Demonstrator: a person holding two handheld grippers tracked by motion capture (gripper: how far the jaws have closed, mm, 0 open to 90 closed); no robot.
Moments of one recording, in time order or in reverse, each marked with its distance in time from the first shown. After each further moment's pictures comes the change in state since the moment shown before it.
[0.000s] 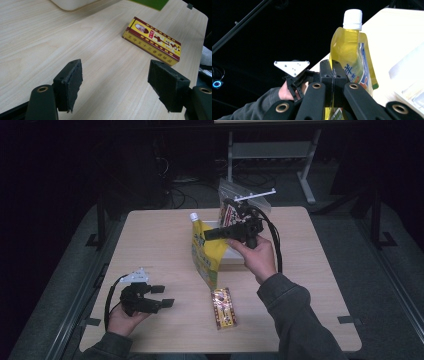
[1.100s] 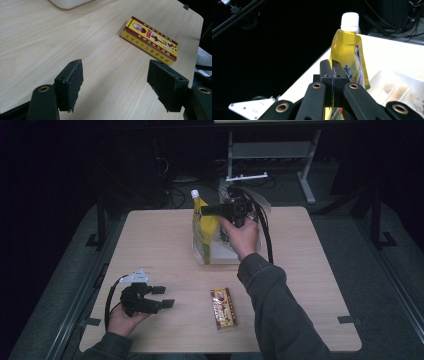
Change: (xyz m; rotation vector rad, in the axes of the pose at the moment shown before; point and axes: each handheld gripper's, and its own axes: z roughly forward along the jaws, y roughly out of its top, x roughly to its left) left arm 0.001 -0.002 0.001 0.000 -0.024 -0.012; right arm -0.026 0.045 0.026 -0.126 -0.212 0.007
